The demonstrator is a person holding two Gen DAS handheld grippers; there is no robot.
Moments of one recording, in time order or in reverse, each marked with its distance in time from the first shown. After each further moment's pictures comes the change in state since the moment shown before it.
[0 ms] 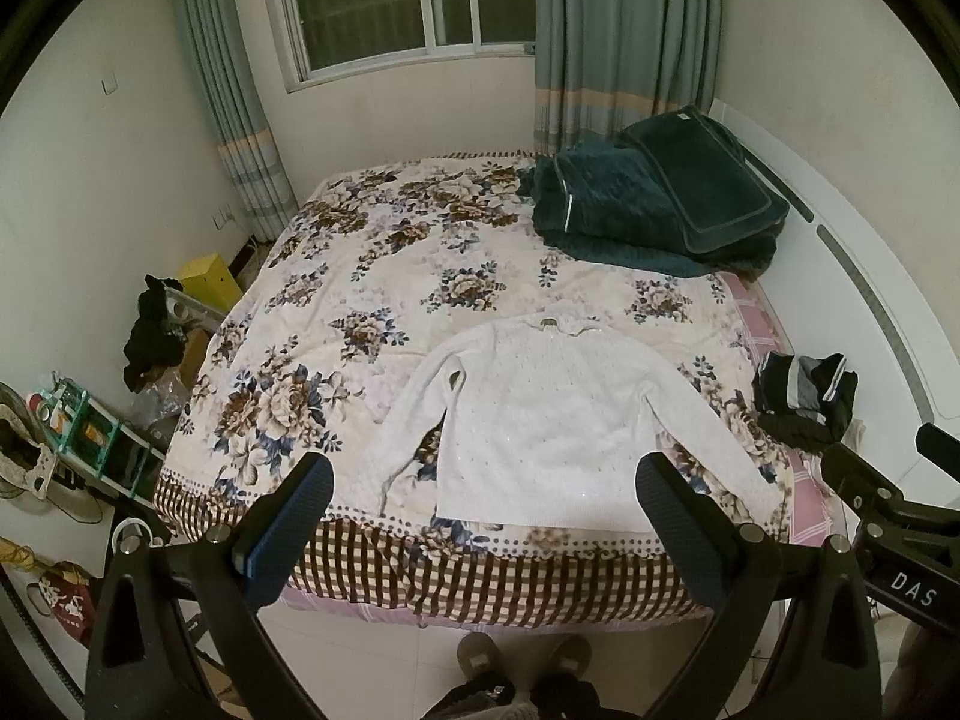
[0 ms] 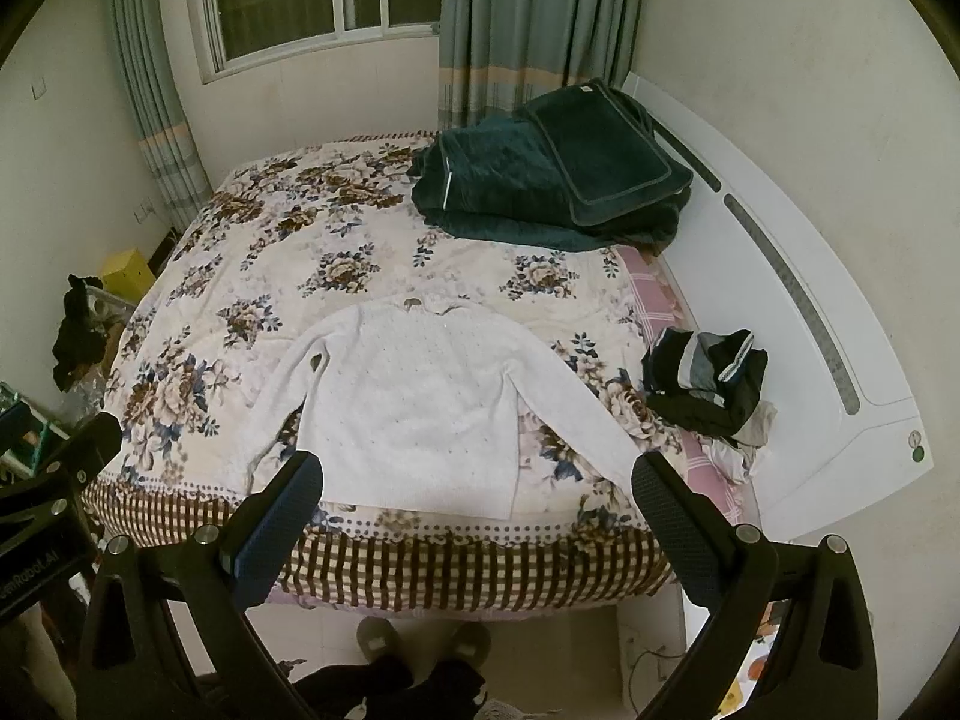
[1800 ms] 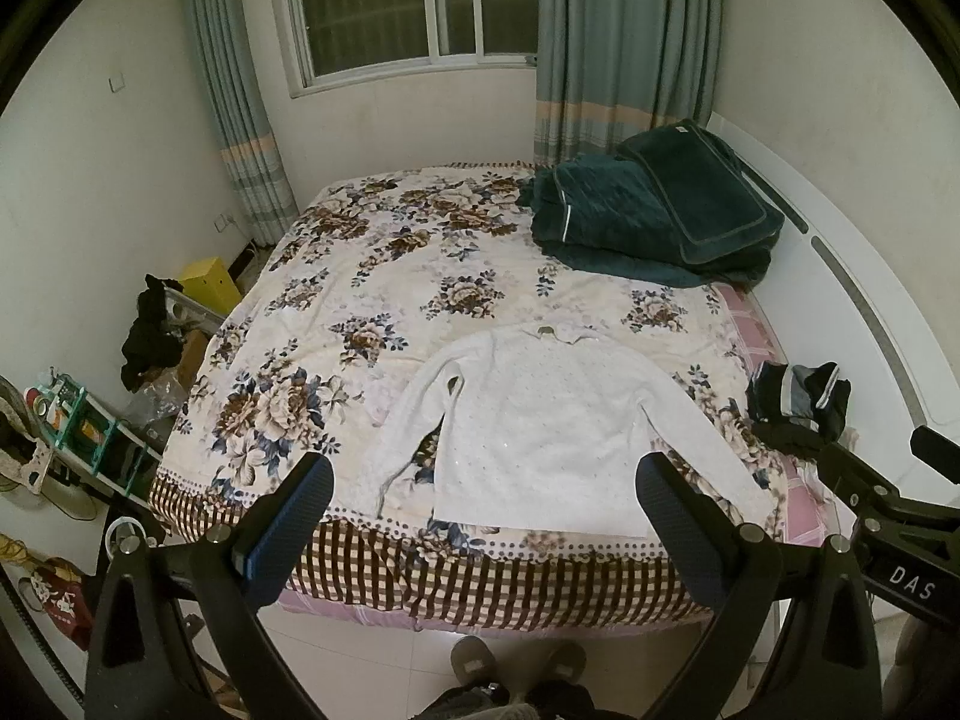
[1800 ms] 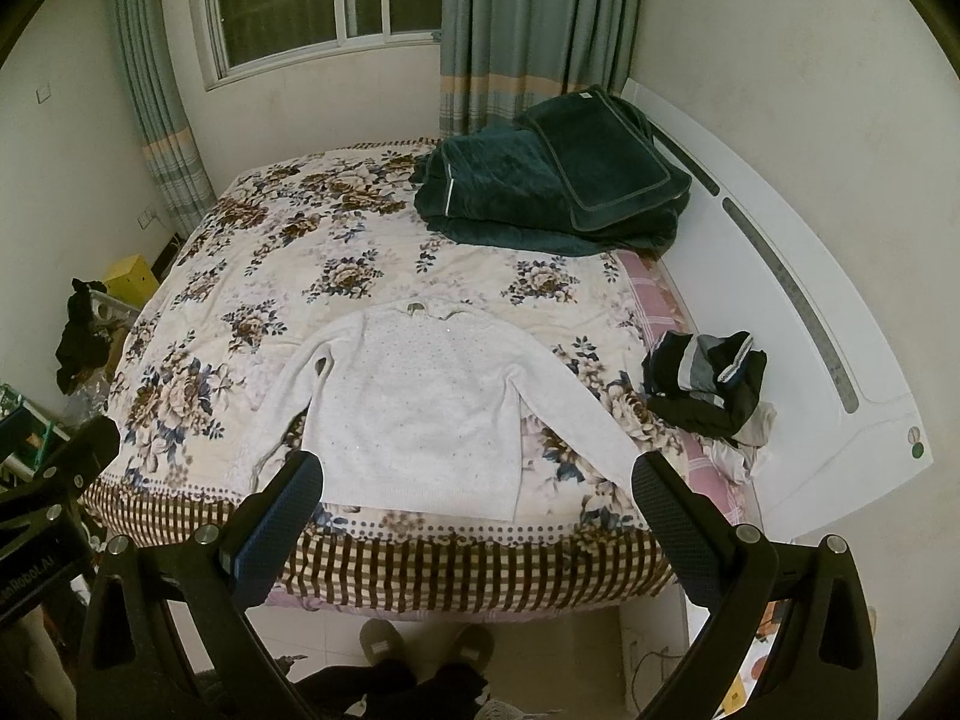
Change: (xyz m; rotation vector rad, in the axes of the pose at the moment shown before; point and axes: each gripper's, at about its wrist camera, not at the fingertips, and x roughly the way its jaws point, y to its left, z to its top) left arm -0.012 0.016 0.032 -0.005 -0.020 -0.003; right arm -0.015 0.003 0.009 0.002 -0.022 0.010
